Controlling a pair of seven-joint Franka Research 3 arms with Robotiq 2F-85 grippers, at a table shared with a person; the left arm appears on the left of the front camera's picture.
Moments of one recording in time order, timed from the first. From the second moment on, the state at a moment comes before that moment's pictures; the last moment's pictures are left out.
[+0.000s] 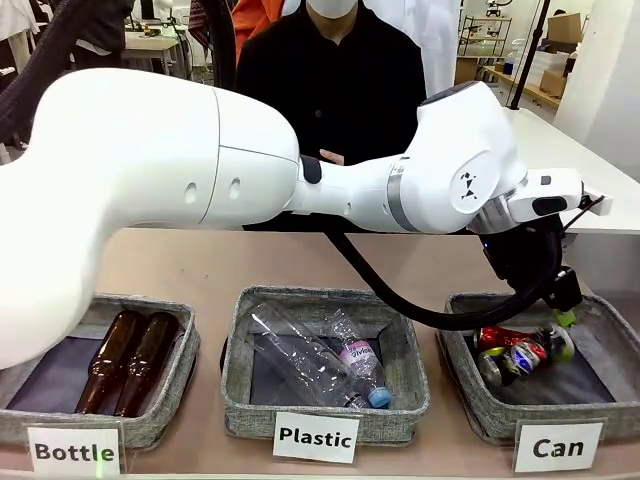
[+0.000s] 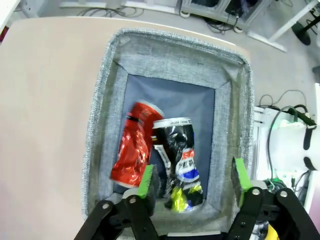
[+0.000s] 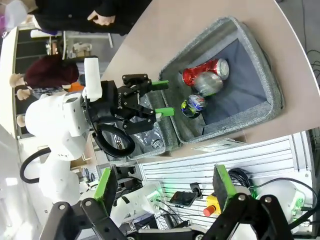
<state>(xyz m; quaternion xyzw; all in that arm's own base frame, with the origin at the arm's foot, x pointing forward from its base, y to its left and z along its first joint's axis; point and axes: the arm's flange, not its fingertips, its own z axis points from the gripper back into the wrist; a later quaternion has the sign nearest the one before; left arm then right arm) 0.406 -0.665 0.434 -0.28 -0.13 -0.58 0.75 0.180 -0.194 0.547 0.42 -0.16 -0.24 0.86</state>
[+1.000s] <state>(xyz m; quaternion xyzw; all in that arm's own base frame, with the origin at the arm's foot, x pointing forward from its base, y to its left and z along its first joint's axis) 0.402 -0.431 0.543 -0.19 -0.13 -0.46 0.86 0.304 -0.050 0.536 0.40 -0.11 -0.16 0.90</state>
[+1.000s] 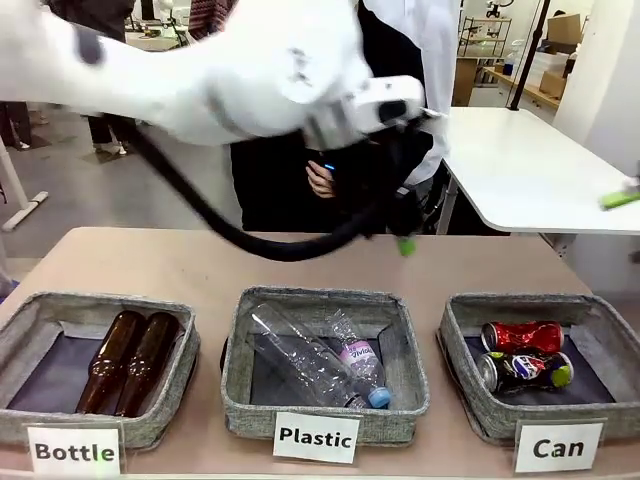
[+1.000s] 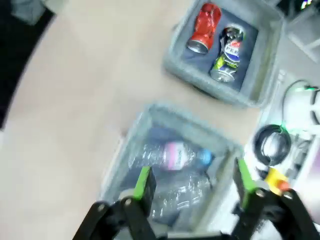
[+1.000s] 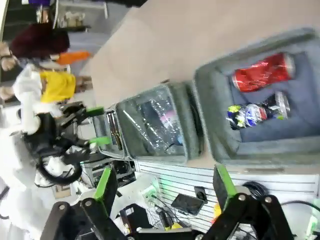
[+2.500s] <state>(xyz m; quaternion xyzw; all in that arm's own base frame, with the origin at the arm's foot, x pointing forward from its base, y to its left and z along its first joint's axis) 0.383 0.022 0.546 -0.65 -0.13 -0.12 0.74 0.381 0.080 0.474 0.65 0.04 -0.21 0.73</state>
